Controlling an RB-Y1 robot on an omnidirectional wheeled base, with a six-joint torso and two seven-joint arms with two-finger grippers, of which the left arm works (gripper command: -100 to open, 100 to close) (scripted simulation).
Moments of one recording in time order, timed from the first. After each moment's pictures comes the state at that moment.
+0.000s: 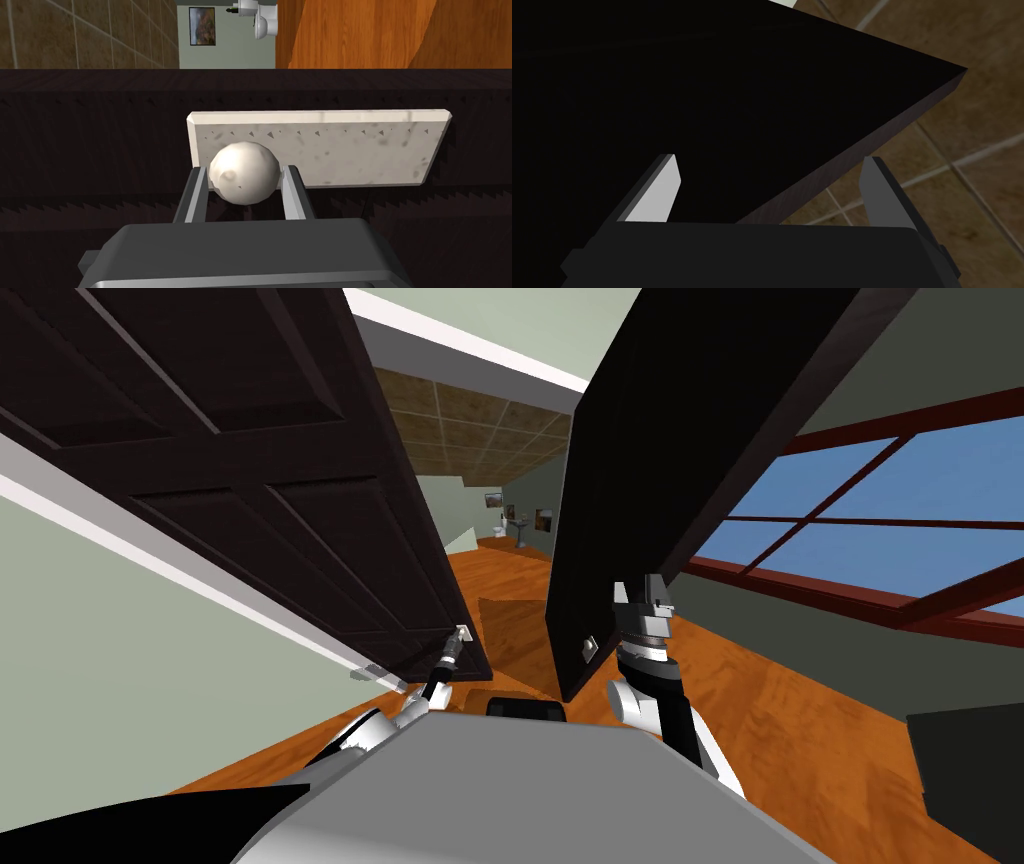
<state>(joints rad) -0.18 0.38 -0.38 -0.45 0.50 -0.96 0.15</state>
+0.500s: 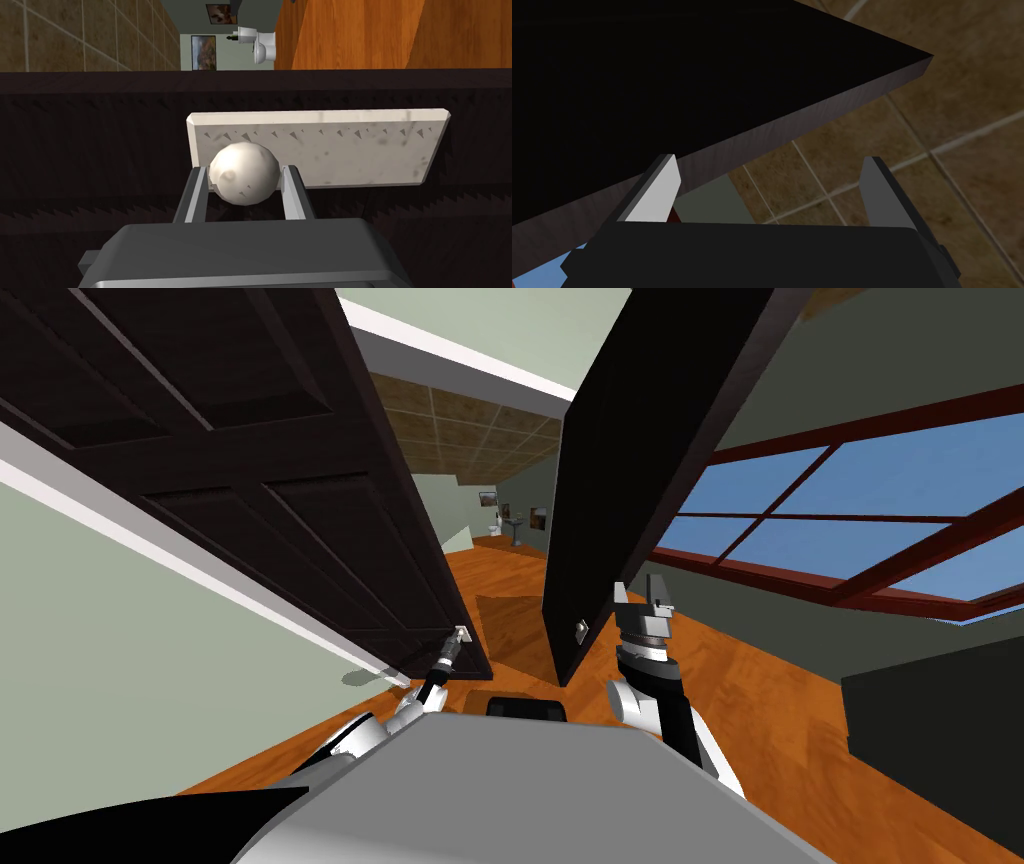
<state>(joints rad) -0.16 0.42 -0.43 -0.49 0.50 -0.98 0.19</state>
